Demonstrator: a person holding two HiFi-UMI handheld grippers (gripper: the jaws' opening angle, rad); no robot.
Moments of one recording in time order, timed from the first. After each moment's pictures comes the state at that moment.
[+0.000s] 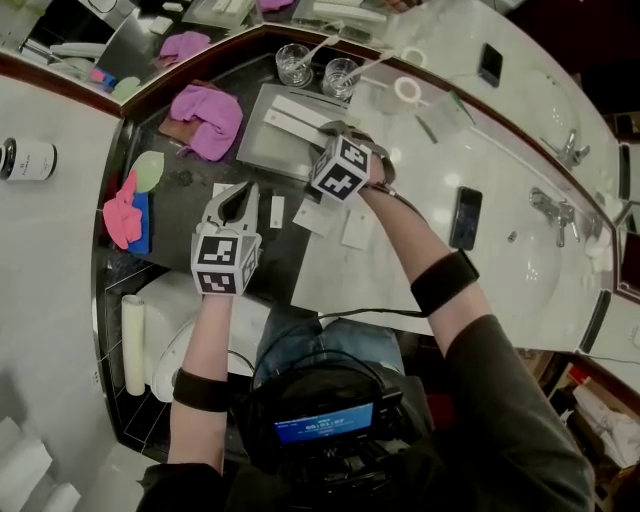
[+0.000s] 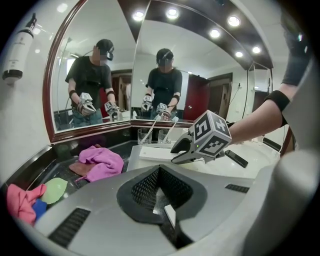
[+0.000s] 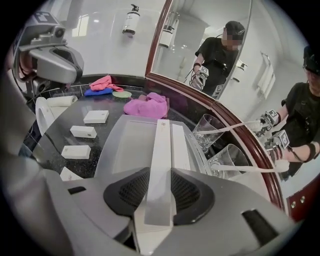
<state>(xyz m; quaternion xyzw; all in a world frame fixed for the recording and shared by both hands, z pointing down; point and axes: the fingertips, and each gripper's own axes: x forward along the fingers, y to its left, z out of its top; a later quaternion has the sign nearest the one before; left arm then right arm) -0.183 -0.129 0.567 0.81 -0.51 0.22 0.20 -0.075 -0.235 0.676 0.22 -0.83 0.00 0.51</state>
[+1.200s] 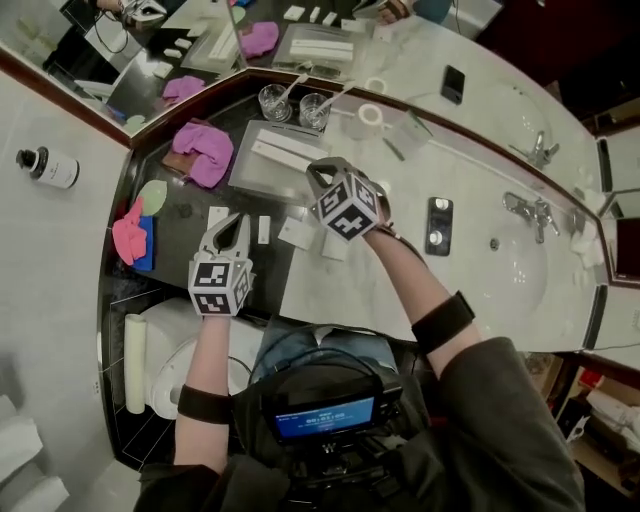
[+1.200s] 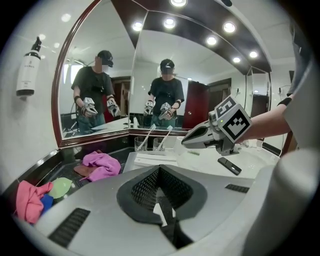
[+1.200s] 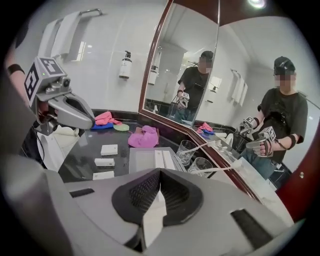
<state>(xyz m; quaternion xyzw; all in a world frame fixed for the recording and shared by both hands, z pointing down) -0.167 -0.090 0.525 0.81 -0.52 0.20 0.19 -0.044 -0.189 0.550 0.30 -0.88 0.02 0.38</state>
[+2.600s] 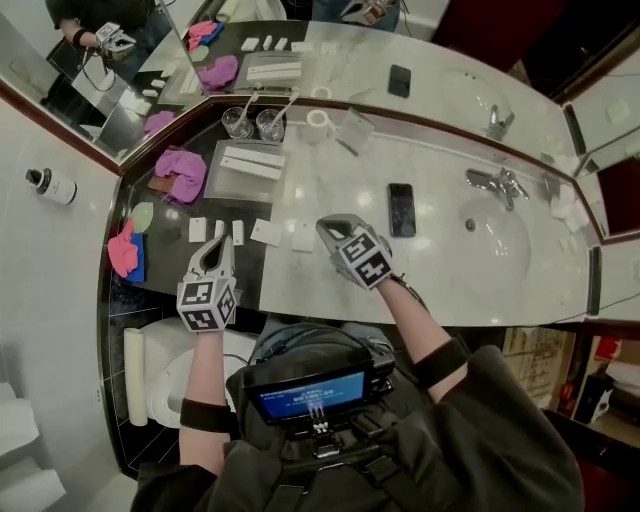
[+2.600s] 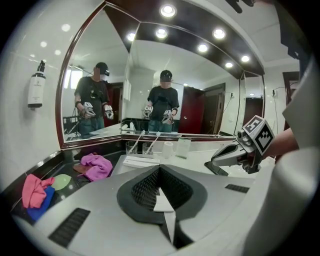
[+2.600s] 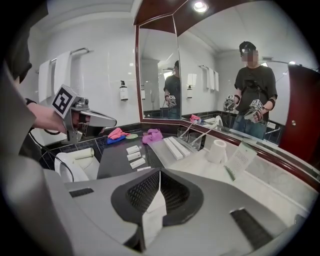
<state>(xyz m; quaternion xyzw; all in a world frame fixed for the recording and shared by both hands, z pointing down) -0.121 -0.022 0.485 0.81 -0.52 0.18 0.18 0.071 -0.035 0.528 0.34 -0.88 0.15 0.28</state>
